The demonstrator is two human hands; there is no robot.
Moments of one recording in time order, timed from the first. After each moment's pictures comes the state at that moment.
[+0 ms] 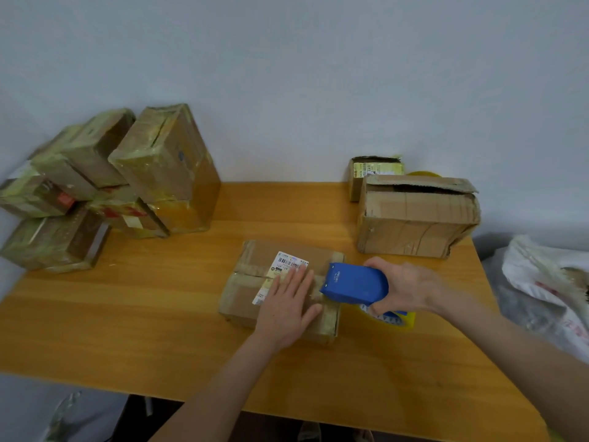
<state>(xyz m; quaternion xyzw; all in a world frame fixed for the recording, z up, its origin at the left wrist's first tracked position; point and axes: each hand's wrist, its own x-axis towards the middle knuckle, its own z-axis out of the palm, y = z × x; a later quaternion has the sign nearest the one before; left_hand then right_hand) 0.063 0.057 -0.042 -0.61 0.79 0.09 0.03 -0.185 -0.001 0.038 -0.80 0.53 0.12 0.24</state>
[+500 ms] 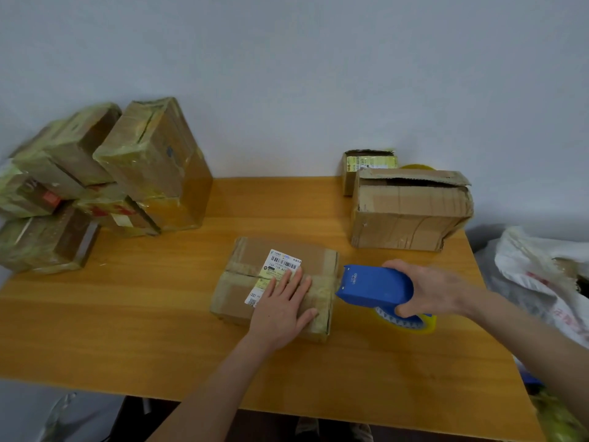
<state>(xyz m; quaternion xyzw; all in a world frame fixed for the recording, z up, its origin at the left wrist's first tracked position) 0.065 0.060 -0.053 -0.58 0.81 0.10 0.05 -0.230 0.006 0.033 -0.78 0.54 0.12 0.30</state>
